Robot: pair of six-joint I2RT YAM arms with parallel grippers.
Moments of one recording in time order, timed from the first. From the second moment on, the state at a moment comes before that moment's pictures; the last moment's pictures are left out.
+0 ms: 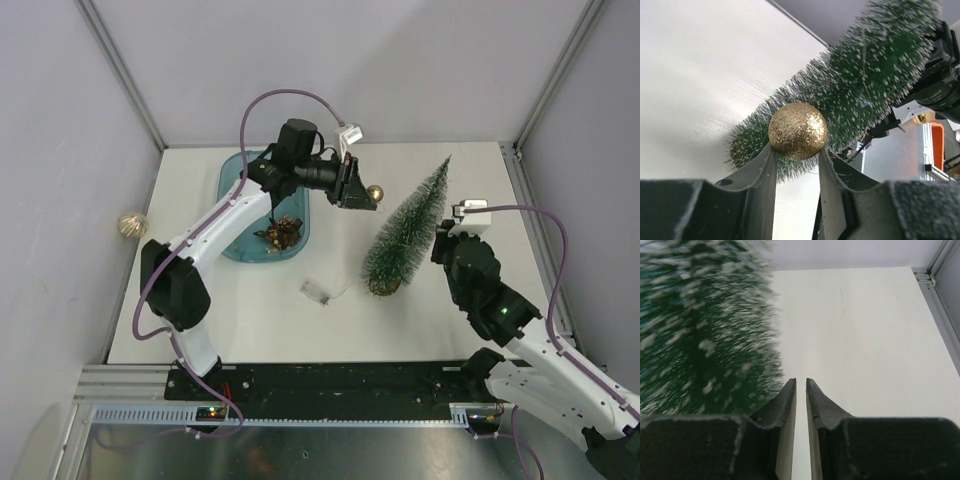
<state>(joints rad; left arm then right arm) -0.60 1.78 1.70 -0.42 0.87 -0.24 0.69 0.71 0.68 -0.15 0.65 0.17</state>
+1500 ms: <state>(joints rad) -0.58 1.88 1.60 -0.05 1.15 -0.46 0.38 0.71 0.62 0.03 0.27 0.35</state>
